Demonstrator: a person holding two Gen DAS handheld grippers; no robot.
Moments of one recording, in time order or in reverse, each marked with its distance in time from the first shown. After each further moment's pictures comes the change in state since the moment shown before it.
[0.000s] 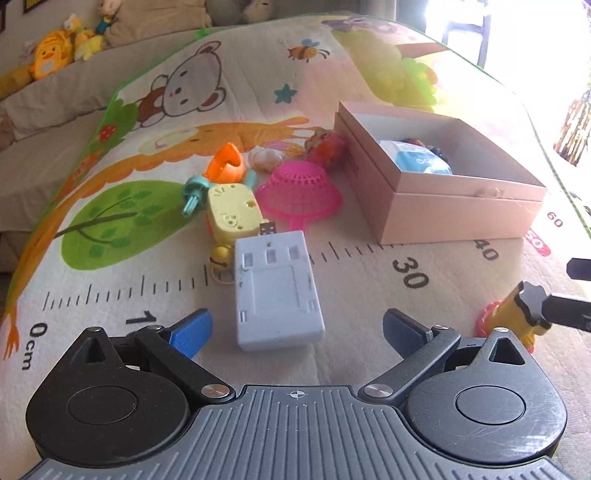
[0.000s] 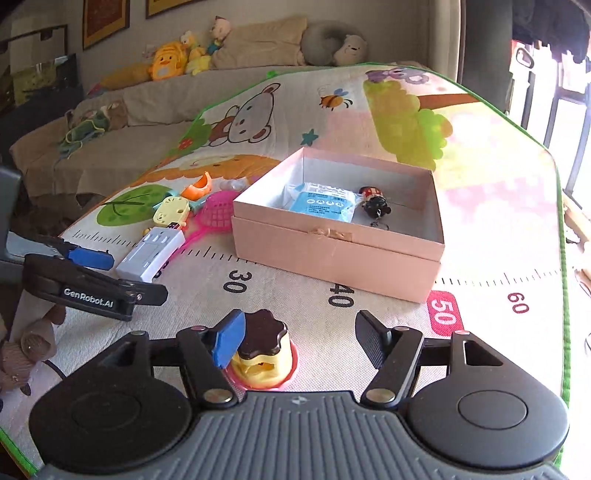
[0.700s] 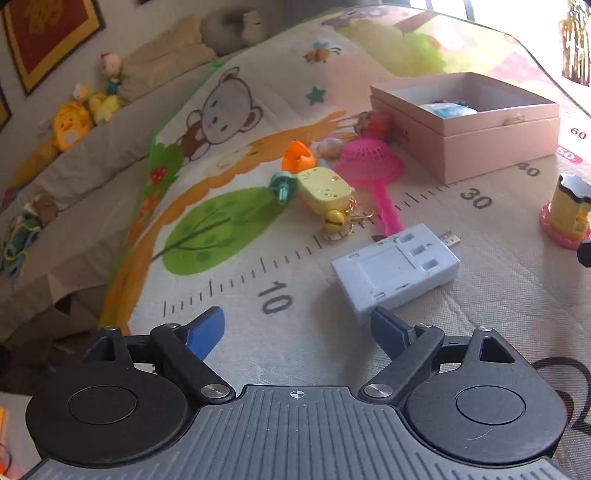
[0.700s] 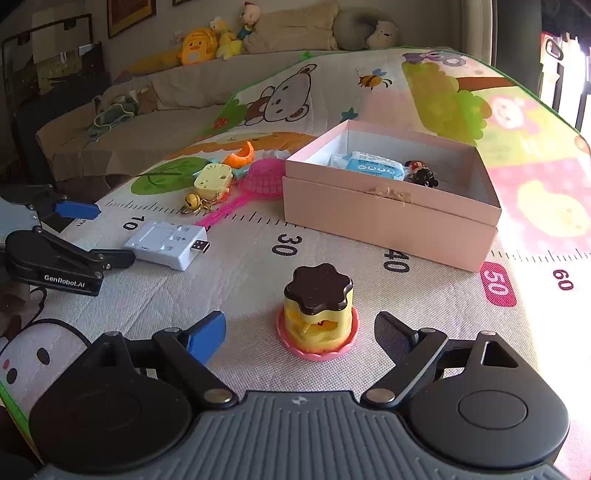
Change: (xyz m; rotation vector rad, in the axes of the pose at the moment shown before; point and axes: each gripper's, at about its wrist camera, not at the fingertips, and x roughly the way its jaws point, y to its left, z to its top) left arm -0.041 0.039 -0.032 0.207 -0.005 0.170; right arm 0.013 0.032 -0.022 -0.054 0.031 0.080
